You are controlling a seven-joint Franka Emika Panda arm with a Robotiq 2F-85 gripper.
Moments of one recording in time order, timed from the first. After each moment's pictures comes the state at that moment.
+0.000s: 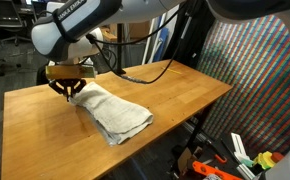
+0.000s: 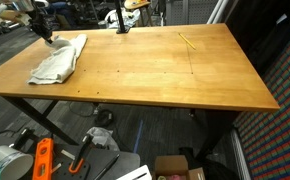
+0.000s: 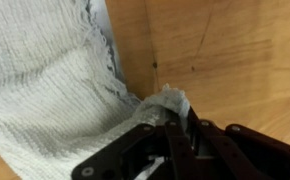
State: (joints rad) arm 0.35 0.73 0.13 -1.44 -0.02 2.27 0.59
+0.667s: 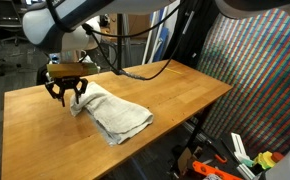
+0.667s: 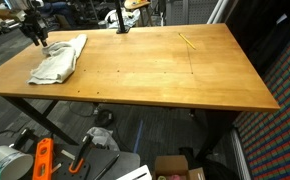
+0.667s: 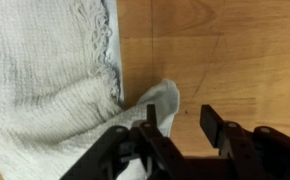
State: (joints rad) arm 0.35 0.69 0.15 -1.45 0.02 2.12 0.44
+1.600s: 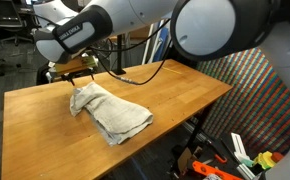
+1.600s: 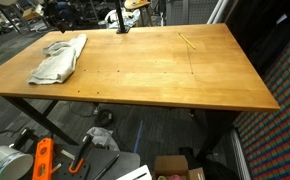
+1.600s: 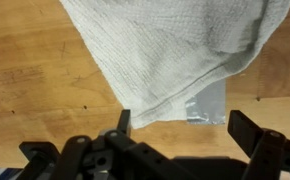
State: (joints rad) arm 0.46 0.91 -0.09 -1.09 -0.28 2.09 0.70
